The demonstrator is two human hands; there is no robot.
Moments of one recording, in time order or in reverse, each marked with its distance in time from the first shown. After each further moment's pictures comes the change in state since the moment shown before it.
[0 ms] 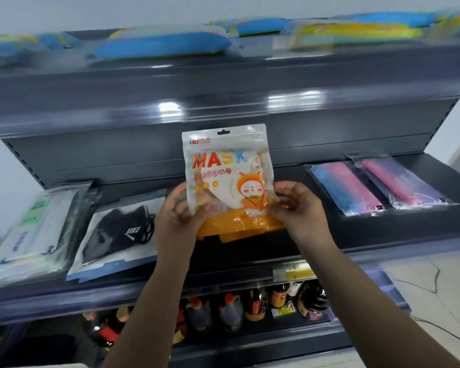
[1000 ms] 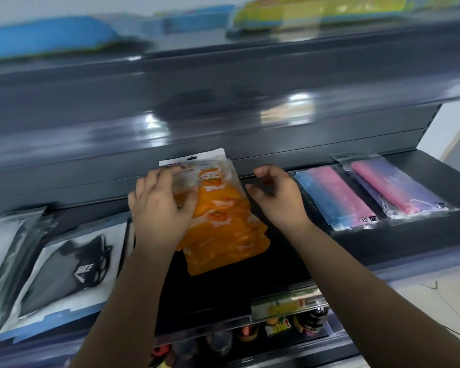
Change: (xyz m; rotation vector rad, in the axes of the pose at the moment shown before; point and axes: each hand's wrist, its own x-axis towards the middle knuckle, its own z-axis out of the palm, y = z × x) left_hand 0.072 0.003 0.055 0.985 0.031 0.378; right_hand 0.100 0.032 -0.020 -0.431 0.072 -0.203
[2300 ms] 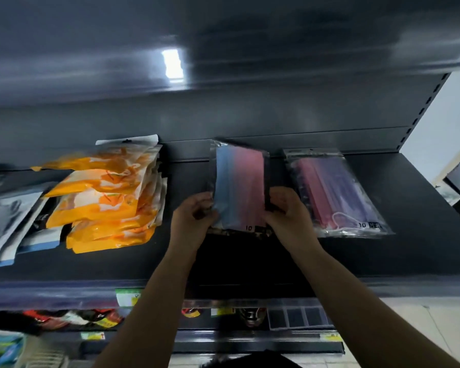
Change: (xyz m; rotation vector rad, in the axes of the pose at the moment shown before) left_hand -0.061 0.160 0.183 -0.881 -0.163 -0.600; right_hand 0.014 0.157 -0.162 0.264 -0.262 0.307
